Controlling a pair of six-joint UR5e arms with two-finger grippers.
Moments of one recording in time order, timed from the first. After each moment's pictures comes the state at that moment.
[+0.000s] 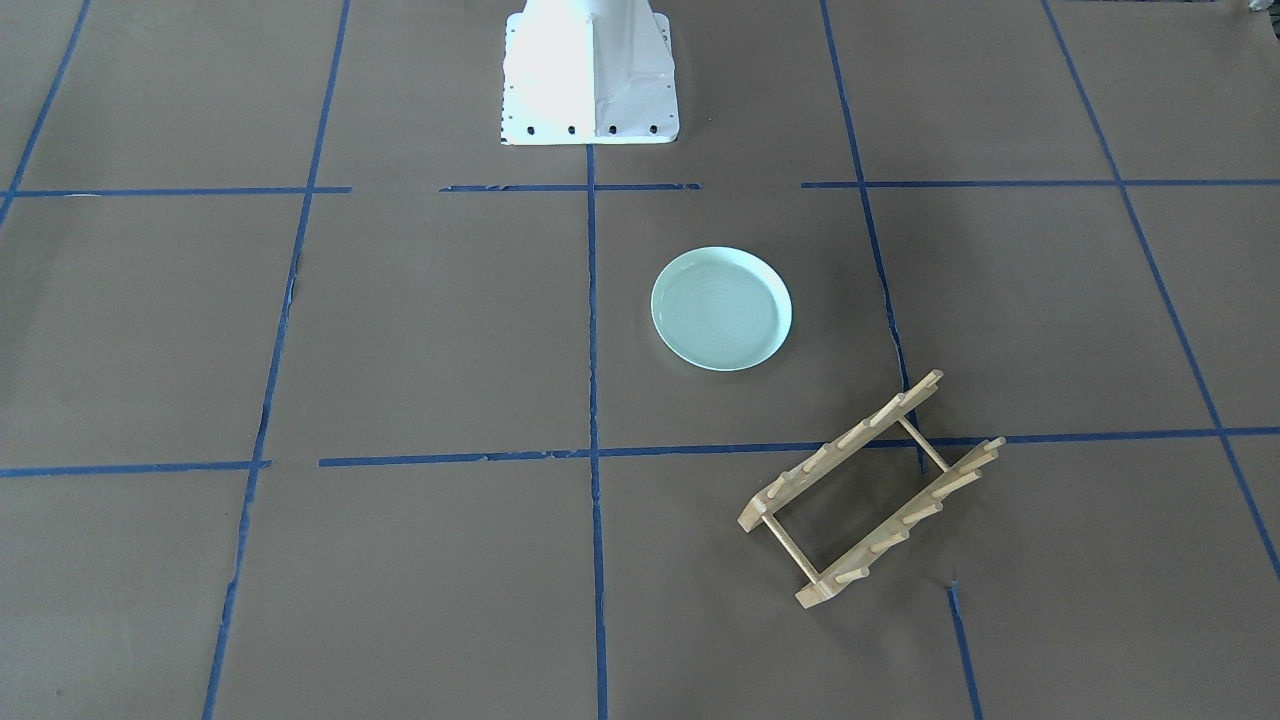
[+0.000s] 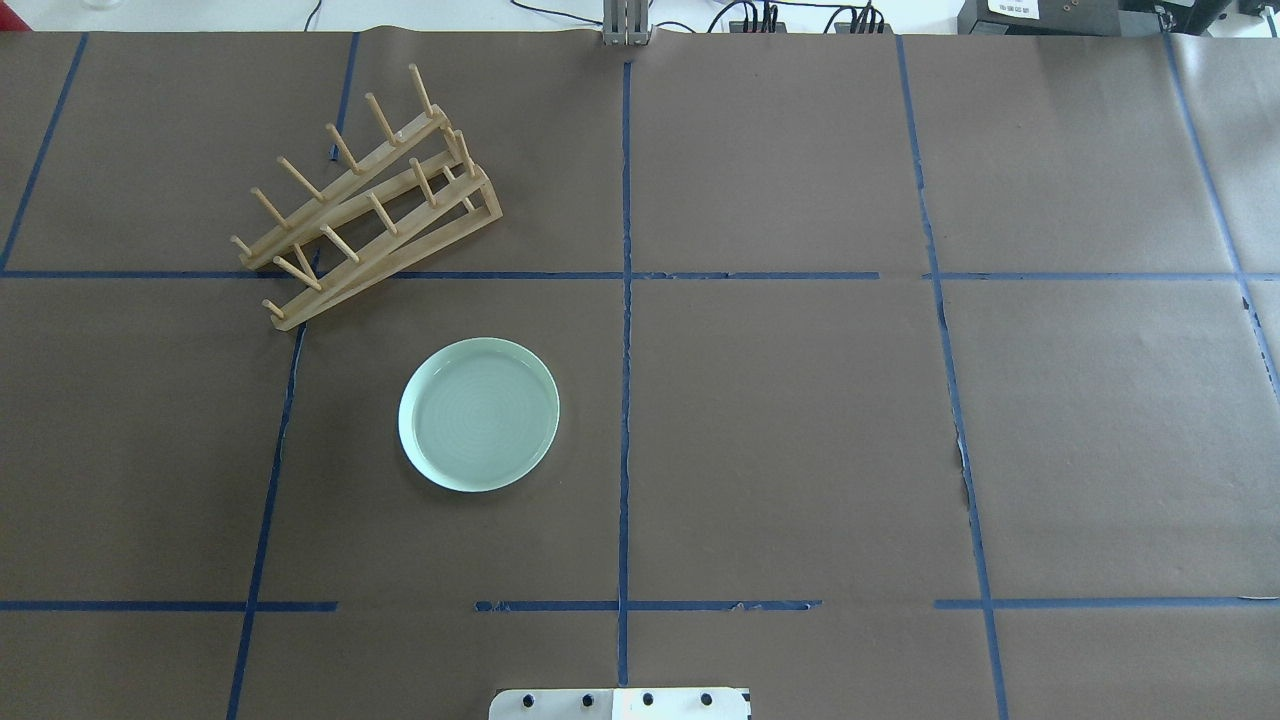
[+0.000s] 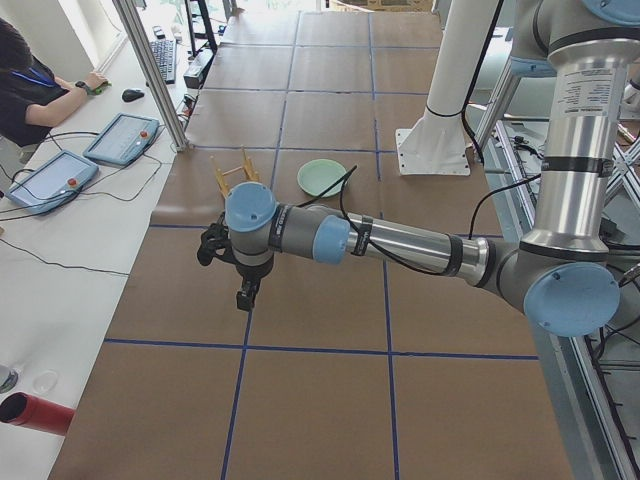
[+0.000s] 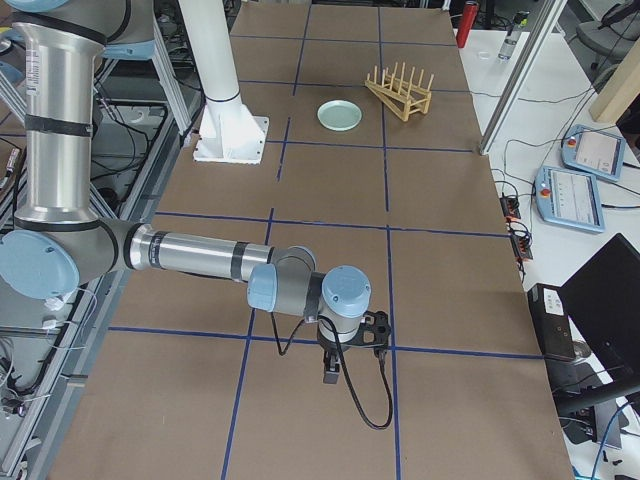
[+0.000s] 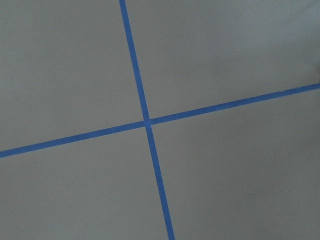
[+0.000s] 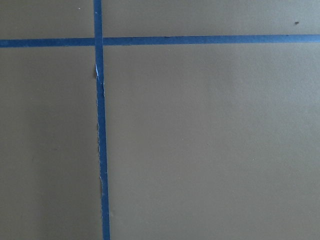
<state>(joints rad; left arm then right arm) -1.55 -1.64 -1.75 -1.60 -2.41 -0.09 1.62 -1.68 1.60 -1.60 2.30 -0.07</state>
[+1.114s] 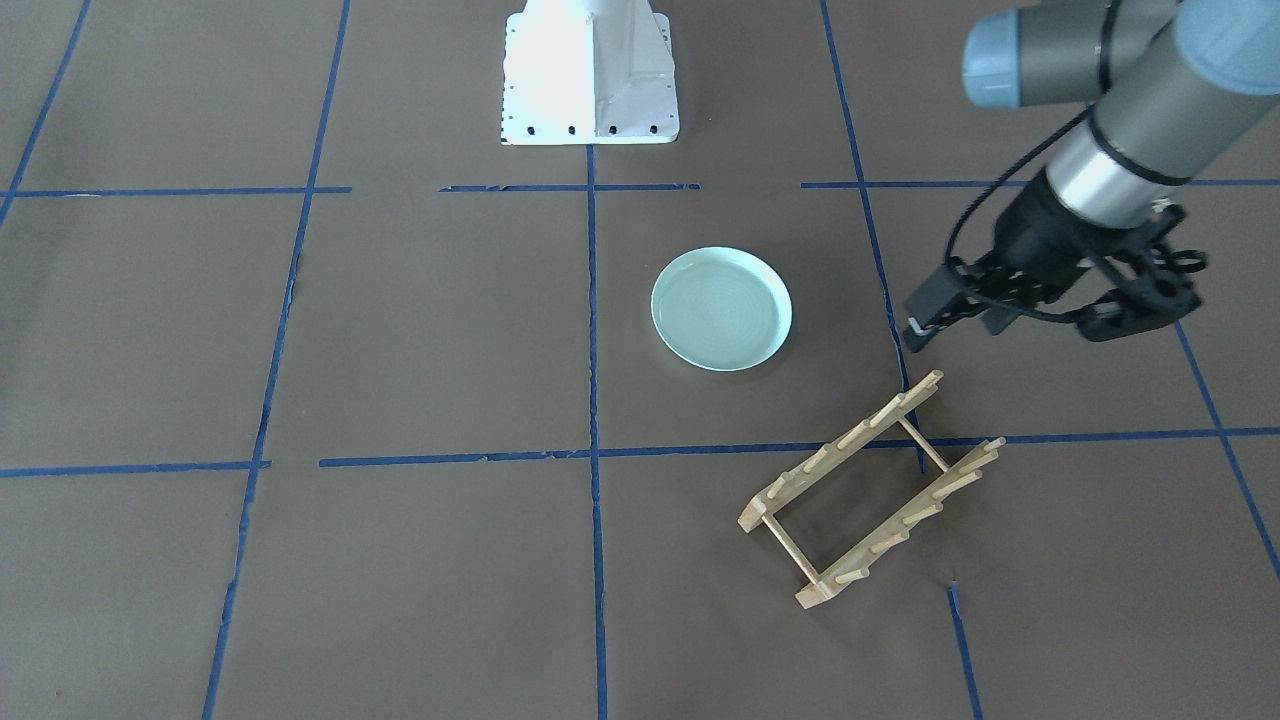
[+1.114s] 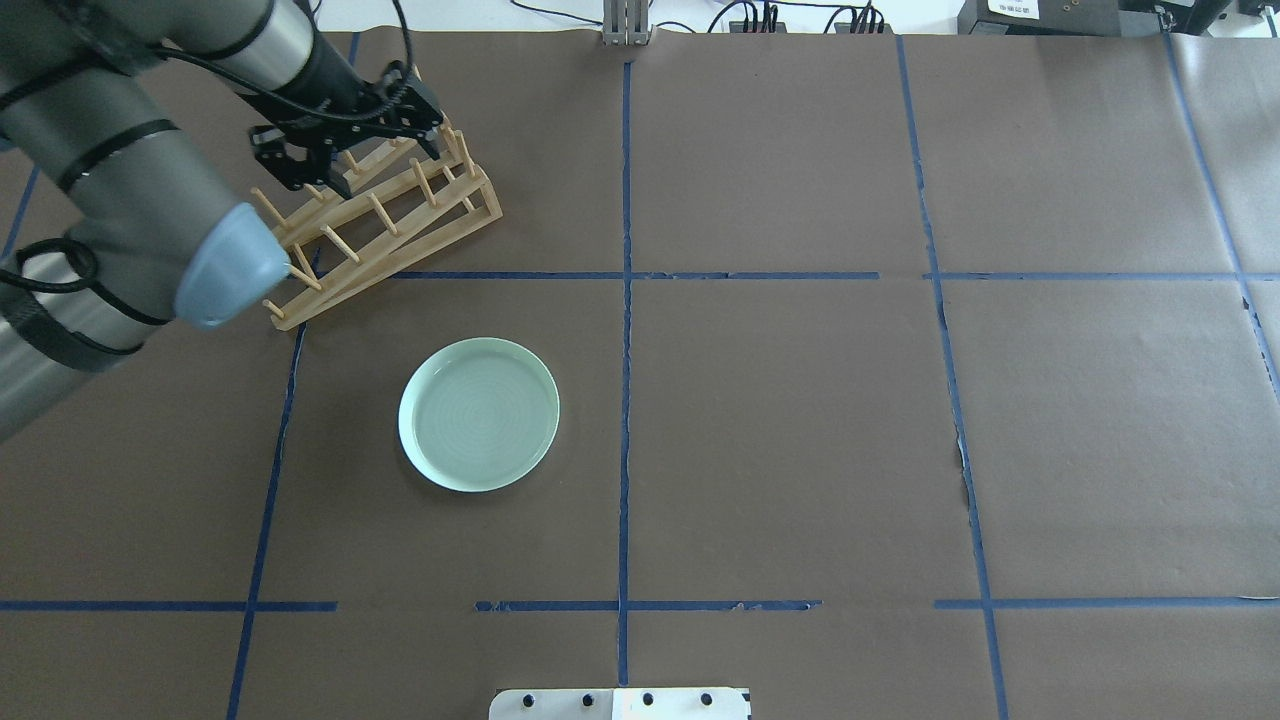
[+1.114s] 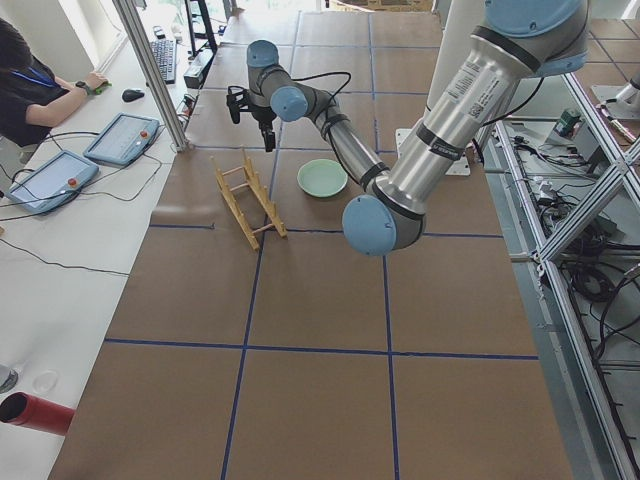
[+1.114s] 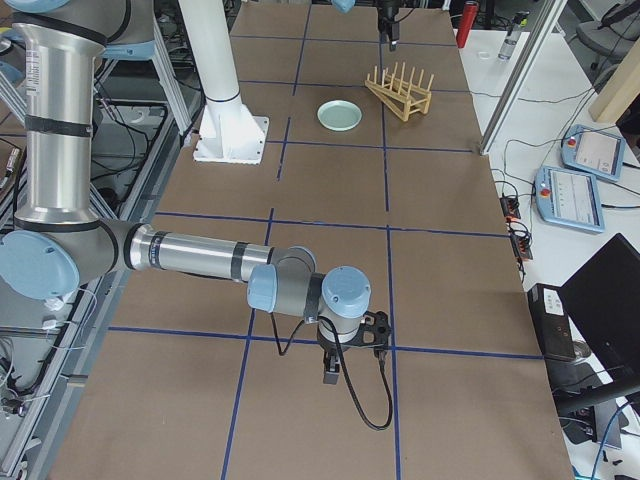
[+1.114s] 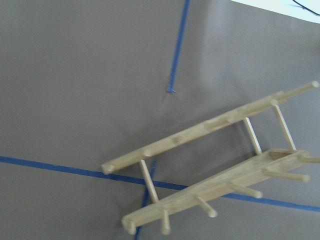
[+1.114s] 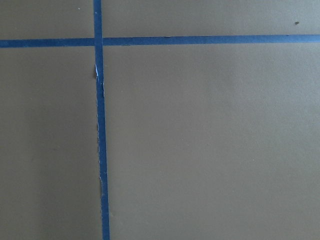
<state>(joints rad) -0.90 -2.25 -1.70 -1.58 -2.16 -1.34 1.62 -1.68 1.60 -1.60 2.30 -0.07</state>
